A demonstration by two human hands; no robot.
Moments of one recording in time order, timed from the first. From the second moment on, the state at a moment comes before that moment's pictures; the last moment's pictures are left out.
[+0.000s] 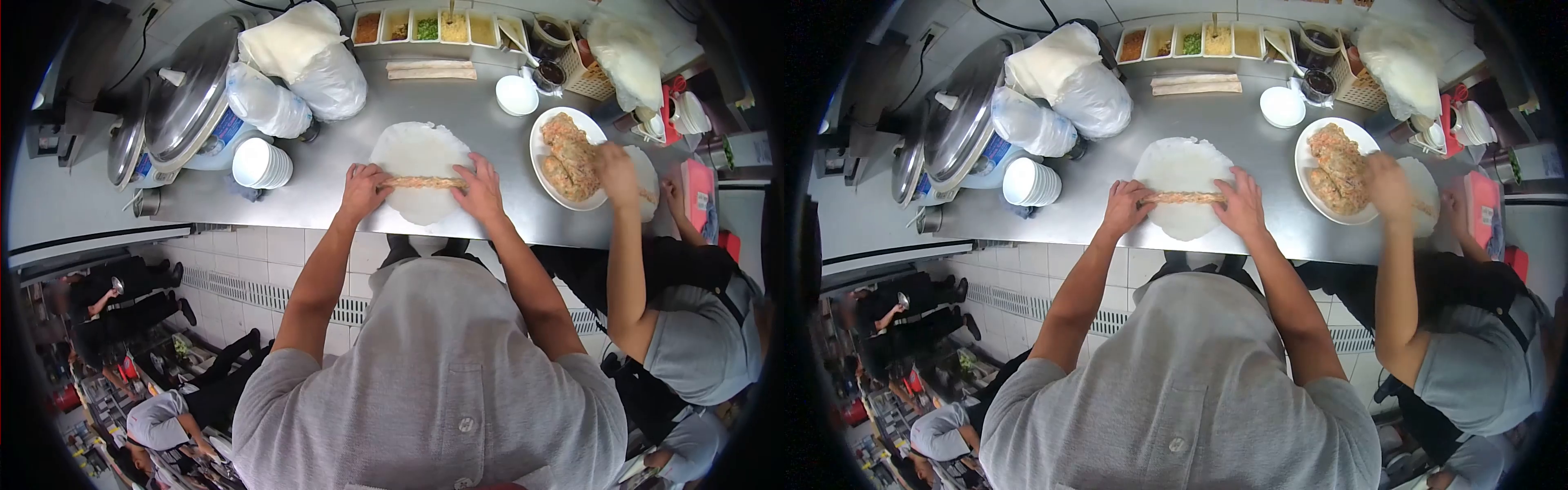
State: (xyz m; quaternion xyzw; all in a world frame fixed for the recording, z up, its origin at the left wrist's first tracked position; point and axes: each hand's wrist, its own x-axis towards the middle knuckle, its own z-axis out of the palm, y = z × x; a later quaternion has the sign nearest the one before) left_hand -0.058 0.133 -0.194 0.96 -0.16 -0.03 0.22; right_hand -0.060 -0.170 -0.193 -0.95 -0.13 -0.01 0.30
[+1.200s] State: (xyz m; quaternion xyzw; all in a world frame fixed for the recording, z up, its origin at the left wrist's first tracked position) left_hand -0.084 0.095 -0.175 0.91 -0.27 0.01 0.32; right_hand -0.092 -0.157 -0.186 -0.93 -0.22 -0.04 0.30
